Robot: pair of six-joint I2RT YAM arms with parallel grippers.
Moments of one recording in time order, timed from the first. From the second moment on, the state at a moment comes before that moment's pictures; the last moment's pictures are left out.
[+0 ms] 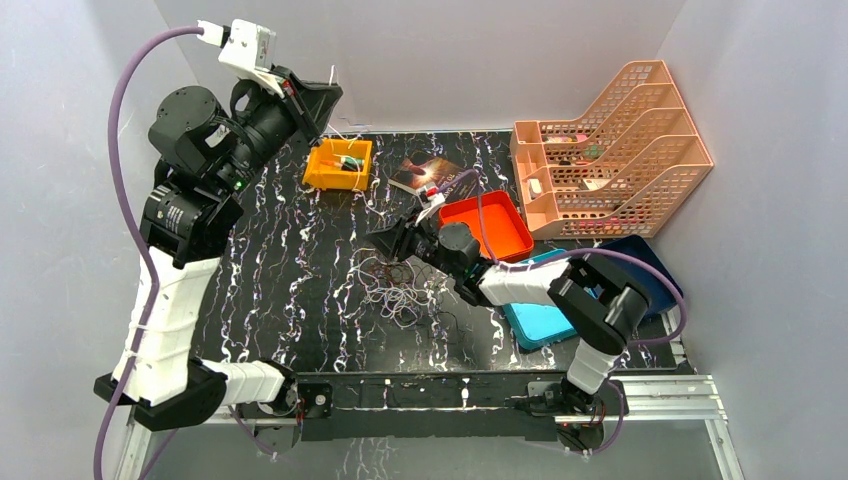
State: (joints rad) left arm -0.49 1.27 1.98 -0.59 0.10 -0.15; right arm 0.94 1.70 0.84 0.90 -0.07 0.61
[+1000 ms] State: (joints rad) left arm -0.49 0.93 1.51 -0.68 -0.05 -0.18; right arm 0.94 1.43 1.57 0.33 -0.09 0.31
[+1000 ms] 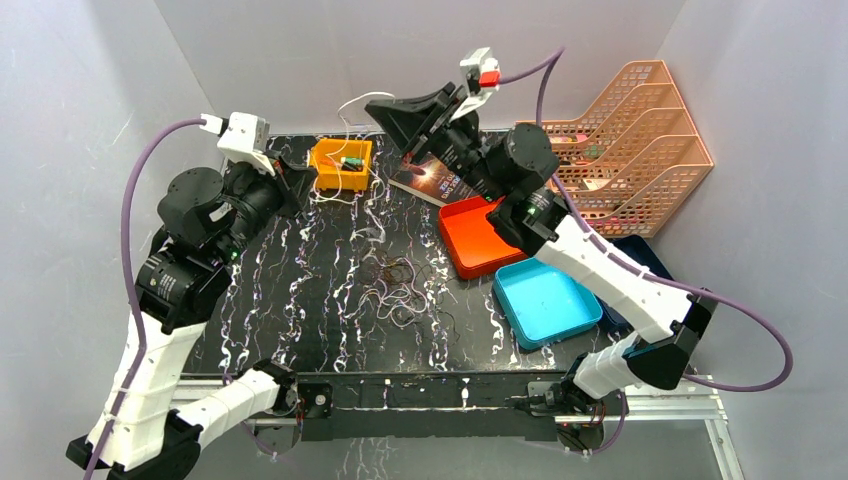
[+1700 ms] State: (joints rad) left arm -0.49 0.93 1.44 -0.62 0.01 -0.20; right arm 0.94 1.48 1.78 0.14 -0.02 0.05
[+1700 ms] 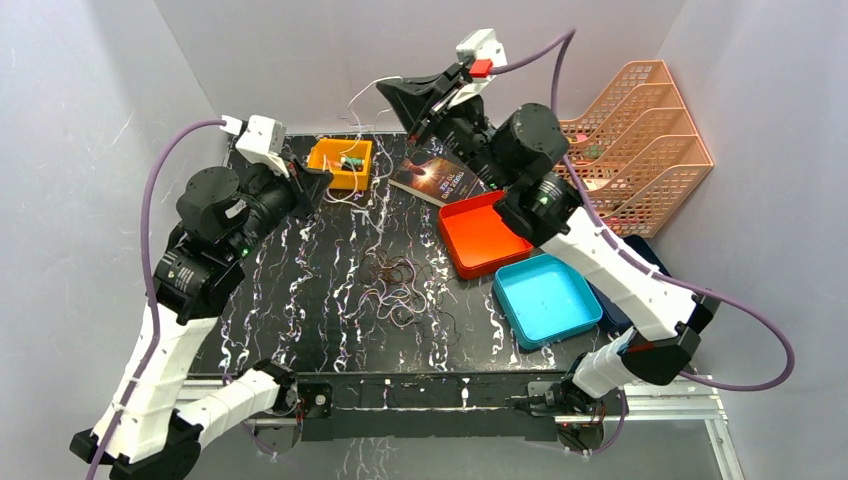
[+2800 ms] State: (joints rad) left arm -0.49 0.96 0.99 0.10 0.54 -0.26; right arm 0.94 1.39 1.69 0.09 -0.10 0.22
